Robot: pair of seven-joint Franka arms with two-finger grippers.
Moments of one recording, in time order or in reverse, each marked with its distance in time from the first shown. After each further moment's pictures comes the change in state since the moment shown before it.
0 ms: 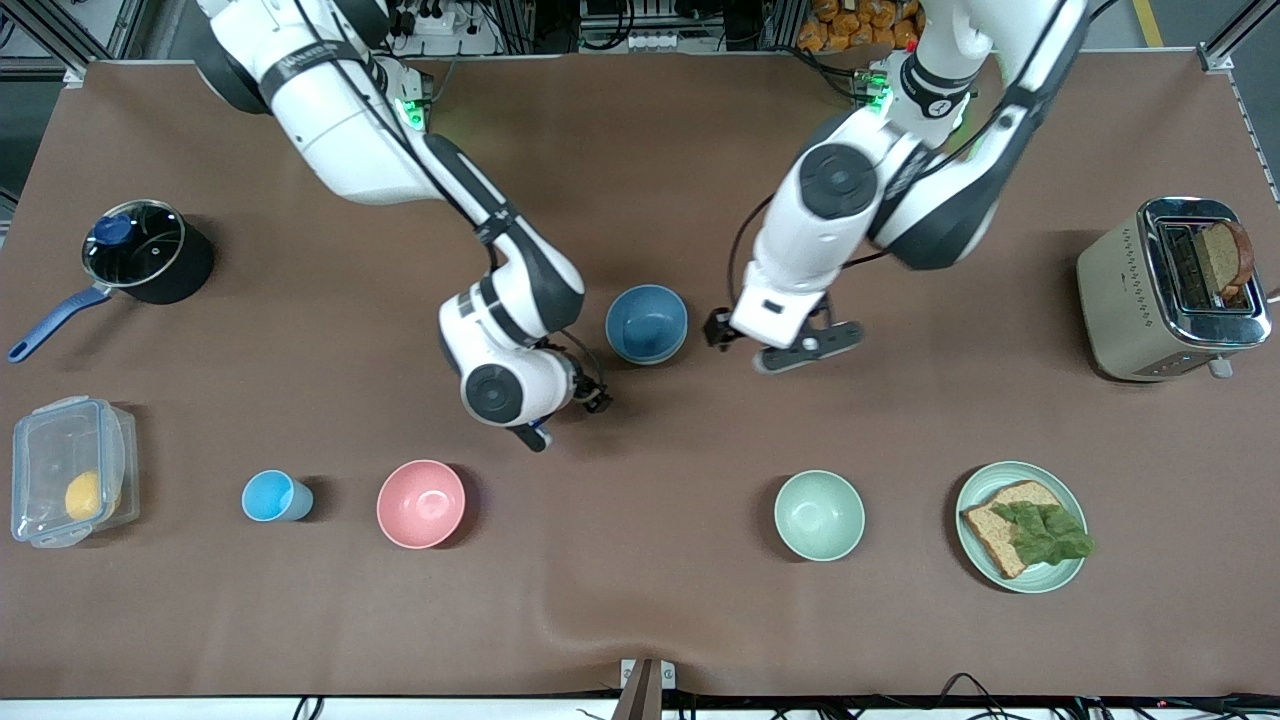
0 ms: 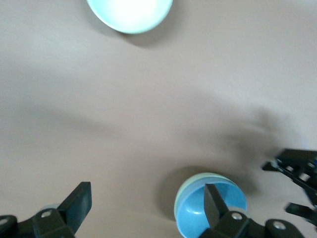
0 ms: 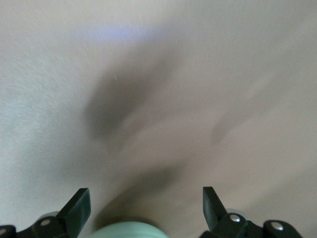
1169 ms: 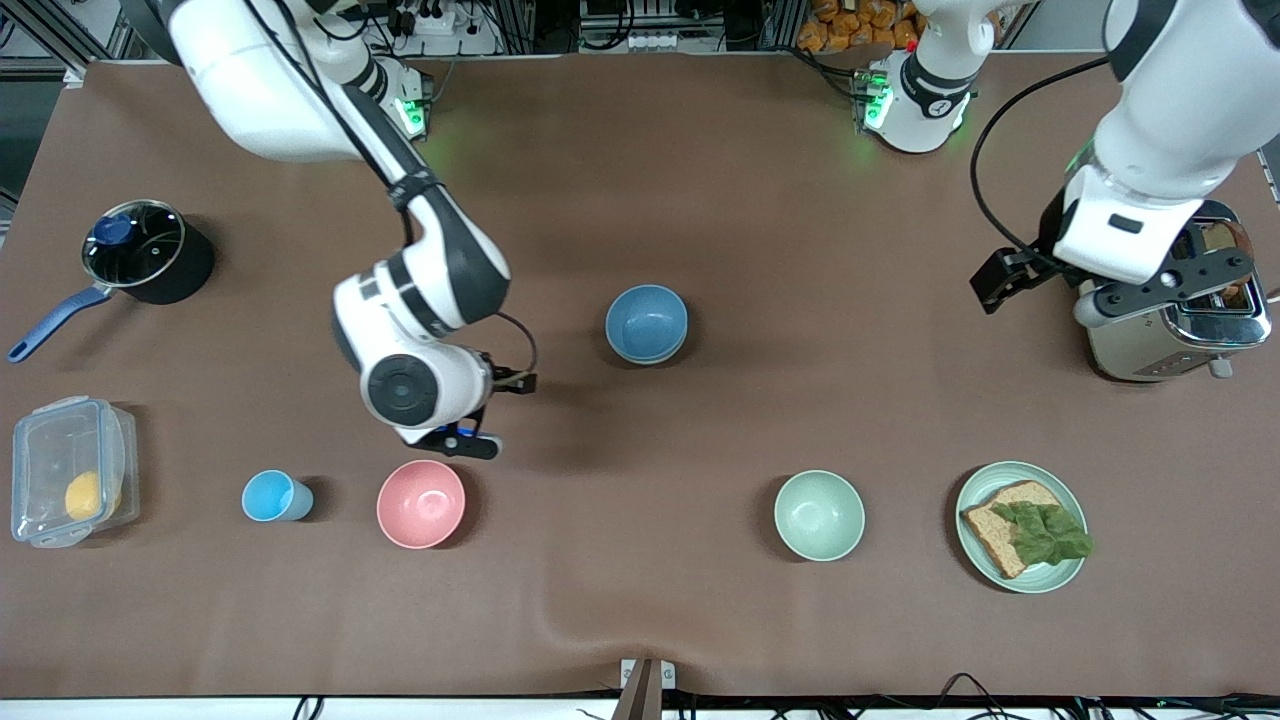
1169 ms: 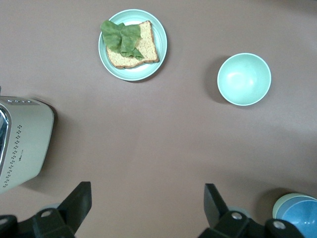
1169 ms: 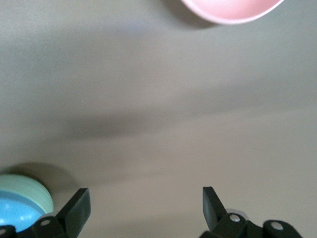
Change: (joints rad) left arm 0.356 -0.260 0.002 0.157 -0.006 -0.402 0.465; right arm -0.115 -0.187 -0.007 -0.004 -0.197 -0.247 -0.624
